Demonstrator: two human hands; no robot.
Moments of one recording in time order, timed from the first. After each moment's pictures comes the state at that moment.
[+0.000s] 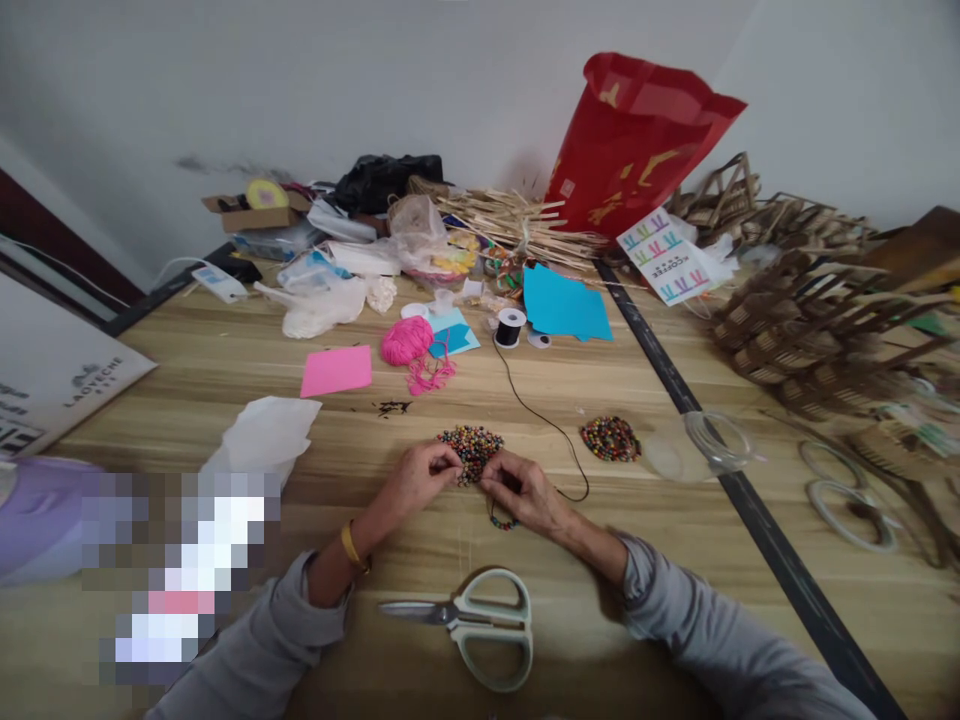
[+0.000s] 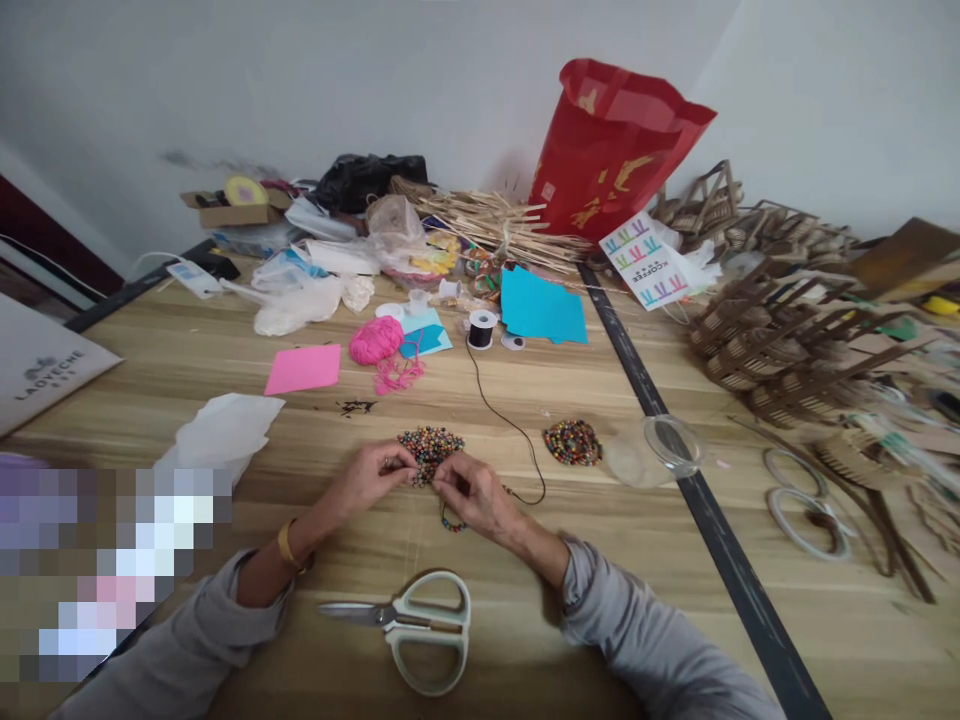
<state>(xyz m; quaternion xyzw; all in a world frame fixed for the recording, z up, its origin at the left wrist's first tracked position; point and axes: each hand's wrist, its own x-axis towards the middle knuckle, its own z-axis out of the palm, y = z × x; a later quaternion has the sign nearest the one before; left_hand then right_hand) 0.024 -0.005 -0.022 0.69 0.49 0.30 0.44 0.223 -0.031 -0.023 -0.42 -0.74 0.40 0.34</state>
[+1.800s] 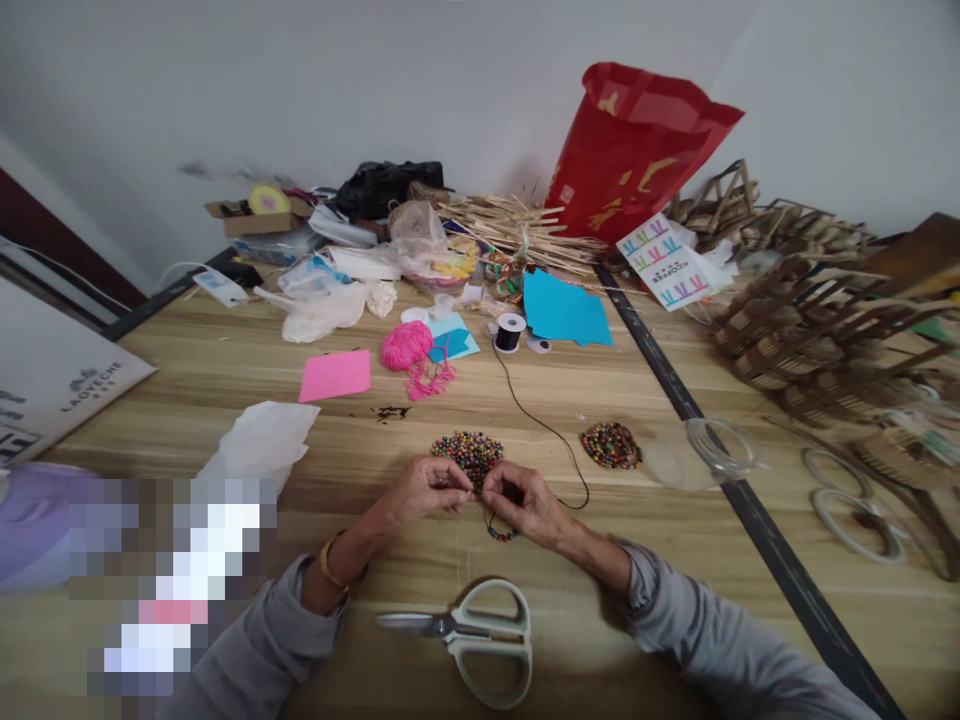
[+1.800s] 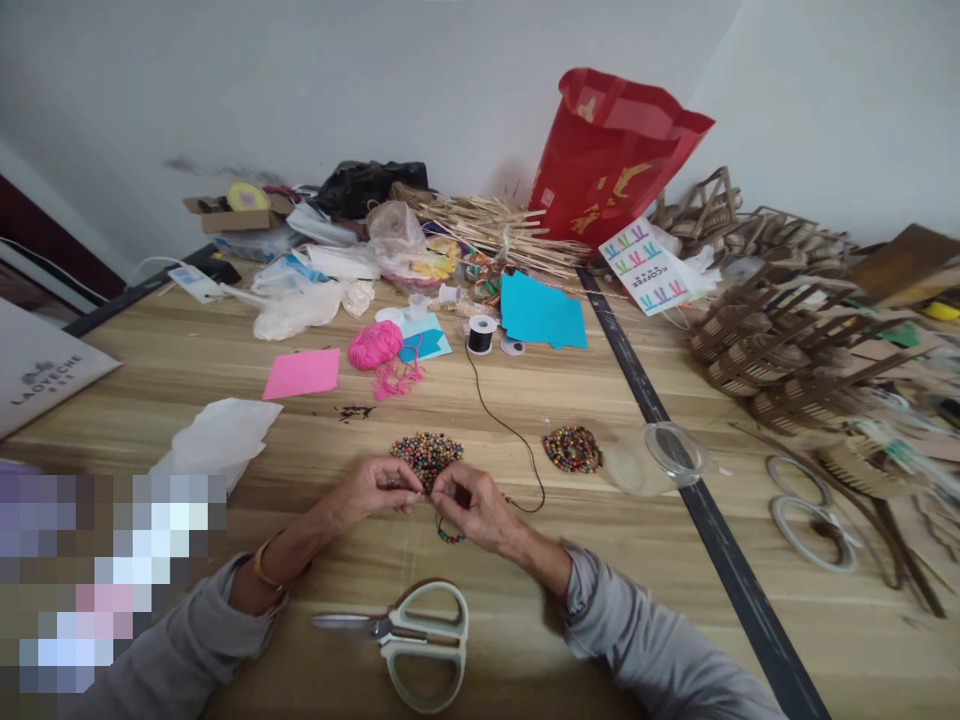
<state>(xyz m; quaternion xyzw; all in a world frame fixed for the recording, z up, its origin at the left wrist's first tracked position) 0.026 -0.009 -0.020 0.53 0.42 0.27 0.69 0.226 -0.034 -0.025 -0.40 -0.71 0.47 0.35</state>
